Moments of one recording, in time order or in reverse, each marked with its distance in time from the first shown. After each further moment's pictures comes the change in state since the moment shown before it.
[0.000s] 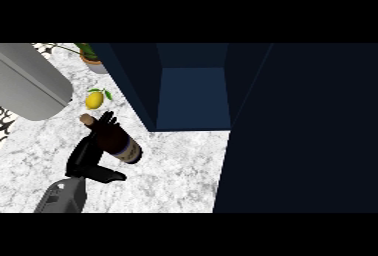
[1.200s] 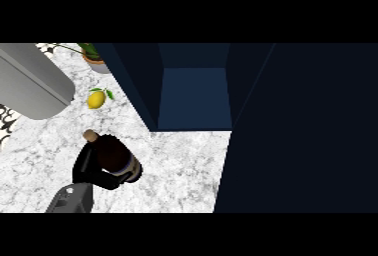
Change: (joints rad) left arm 0.012 -0.038 -0.004 0.044 -0.035 0.072 -0.209; right arm 0.046 -0.062 0.025 0.001 0.002 -0.033 -0.067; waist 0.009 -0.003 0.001
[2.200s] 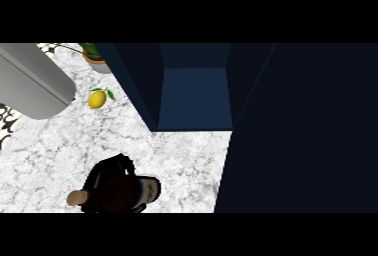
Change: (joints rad) left arm 0.320 -0.122 -0.181 -0.523 0.059 0.043 0.165; right arm 0.065 -0.058 -0.014 -0.002 -0.009 -0.016 -0.093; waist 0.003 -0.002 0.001
